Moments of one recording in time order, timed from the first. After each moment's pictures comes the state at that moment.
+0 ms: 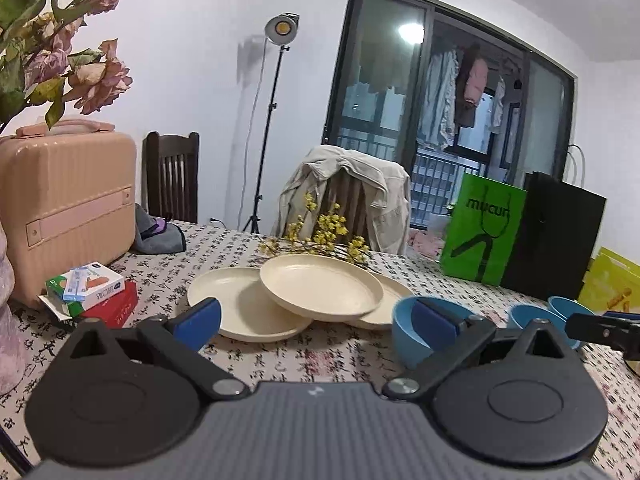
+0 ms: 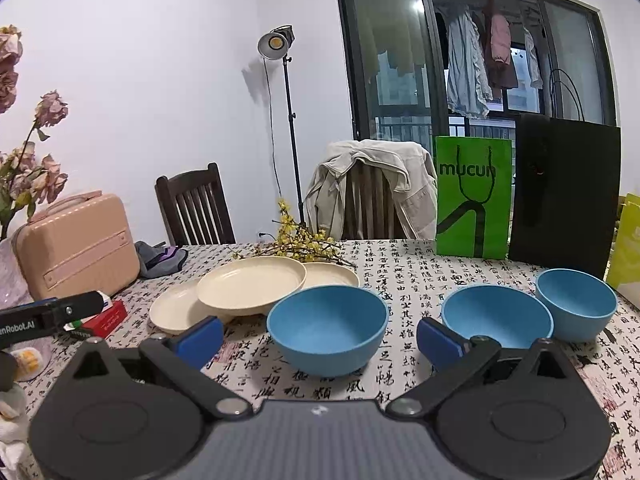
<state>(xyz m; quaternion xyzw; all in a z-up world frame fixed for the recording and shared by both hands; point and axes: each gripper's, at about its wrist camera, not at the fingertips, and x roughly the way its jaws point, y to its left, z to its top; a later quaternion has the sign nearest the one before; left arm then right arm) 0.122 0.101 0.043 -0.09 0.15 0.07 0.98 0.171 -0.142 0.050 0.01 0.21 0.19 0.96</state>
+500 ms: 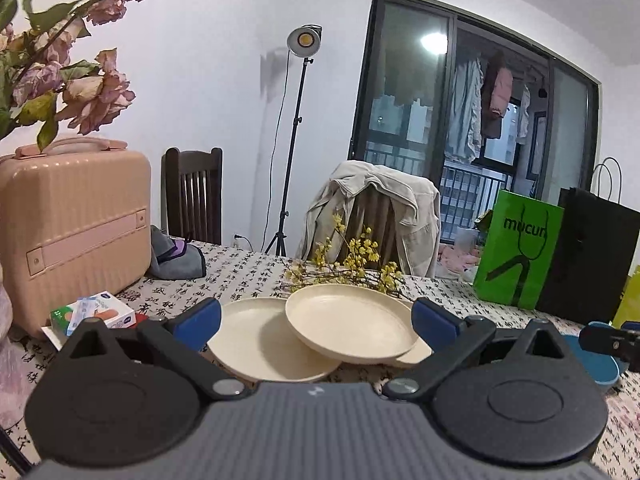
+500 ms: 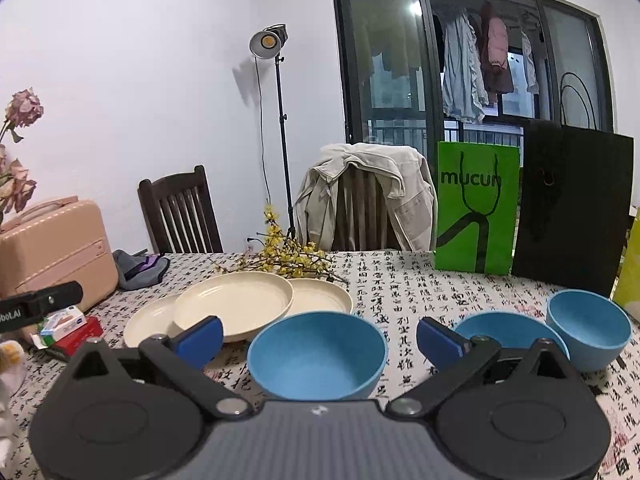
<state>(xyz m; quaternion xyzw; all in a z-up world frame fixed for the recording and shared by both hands) 0.169 0.116 0.051 -0.09 0.13 0.11 0.98 0.226 -0.119 0.049 0.00 0.20 0.17 0.96</state>
